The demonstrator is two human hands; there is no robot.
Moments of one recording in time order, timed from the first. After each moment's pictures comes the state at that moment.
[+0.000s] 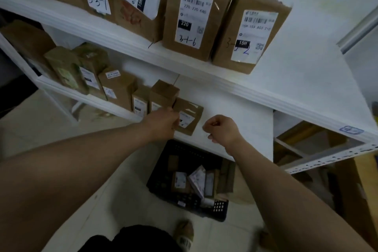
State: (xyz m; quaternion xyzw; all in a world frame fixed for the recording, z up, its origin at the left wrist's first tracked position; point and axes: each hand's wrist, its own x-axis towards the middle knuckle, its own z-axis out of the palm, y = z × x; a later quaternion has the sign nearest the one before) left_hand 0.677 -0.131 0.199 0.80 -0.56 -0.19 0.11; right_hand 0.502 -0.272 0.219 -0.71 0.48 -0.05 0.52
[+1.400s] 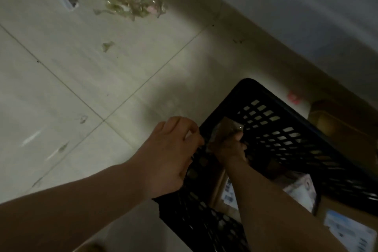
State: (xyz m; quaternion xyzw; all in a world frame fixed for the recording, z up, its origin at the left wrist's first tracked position) left_hand 0.694 -0.085 -0.437 0.82 -0.52 -0.11 0.20; right_hand 0.637 -0.287 -0.557 -0.71 0.57 0.28 0.30
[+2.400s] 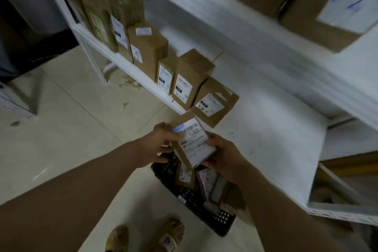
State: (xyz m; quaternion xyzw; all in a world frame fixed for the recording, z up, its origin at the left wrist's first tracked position) left_hand 0.624 -0.084 0.073 0.65 0.08 -0.55 0.52; right_hand 0.499 -0.271 0.065 -0.51 0.37 0.14 0.77
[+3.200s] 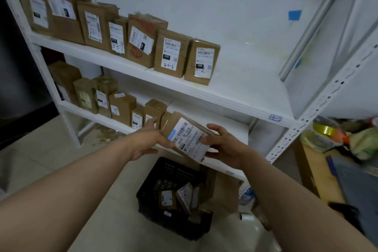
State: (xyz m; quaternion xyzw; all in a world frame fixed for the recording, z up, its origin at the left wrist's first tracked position) left_hand 0.460 0.002 0.322 0.69 -0.19 -0.46 0.52; right_hand 0.286 -0.187 0.323 -0.59 0.31 -0.04 0.74
